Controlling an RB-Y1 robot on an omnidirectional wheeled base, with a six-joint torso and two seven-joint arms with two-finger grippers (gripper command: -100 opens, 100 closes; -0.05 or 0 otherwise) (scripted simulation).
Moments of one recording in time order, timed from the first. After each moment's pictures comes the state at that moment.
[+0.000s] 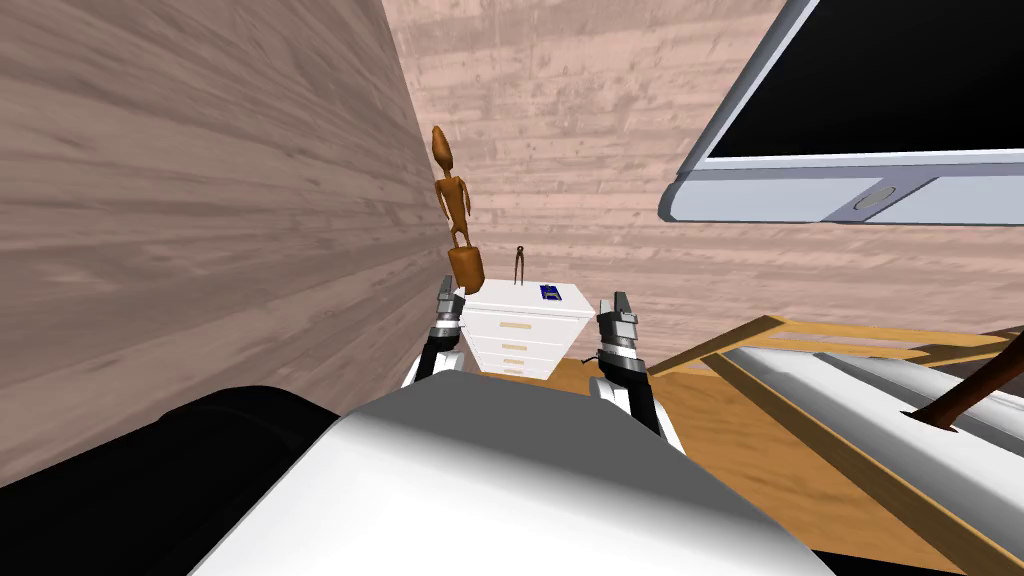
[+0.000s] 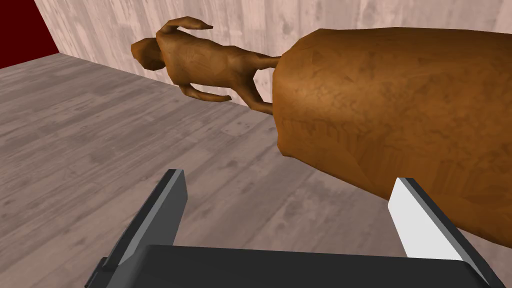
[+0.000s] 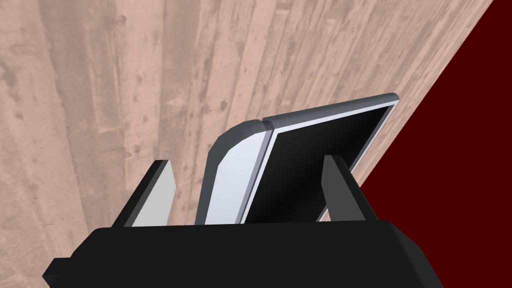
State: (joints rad) left arm 0.46 -0.02 -0.04 -2.25 -0.01 -0.38 -0.03; right arm 0.48 -0.04 -0.02 -2.25 0.03 -0.40 0.06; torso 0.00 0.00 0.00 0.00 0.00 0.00
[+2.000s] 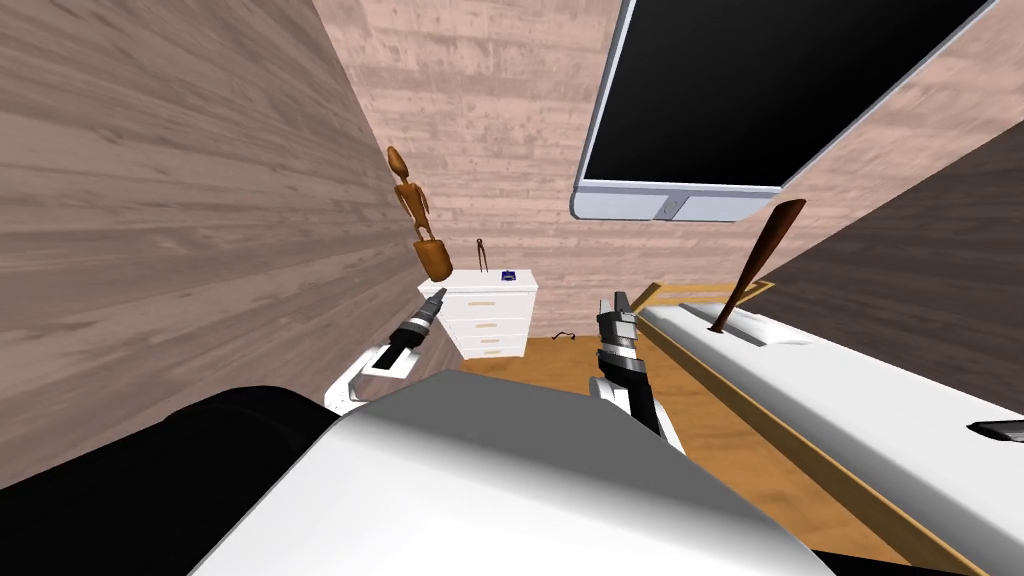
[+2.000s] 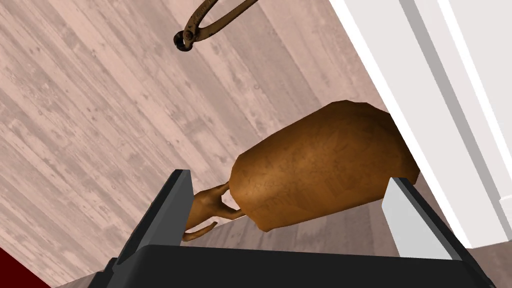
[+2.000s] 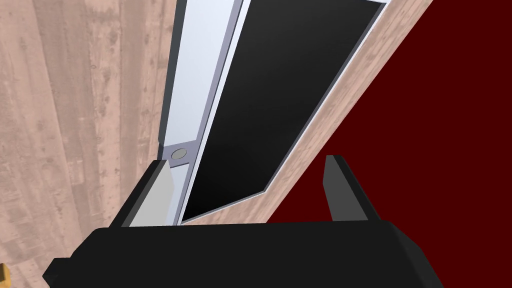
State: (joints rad) left arm 0.51 0.47 0.22 -2.16 -0.11 -0.01 0.03; right arm 0.47 -0.04 -0.02 -2.25 0.03 -0.40 0.06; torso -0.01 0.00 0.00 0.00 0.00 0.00
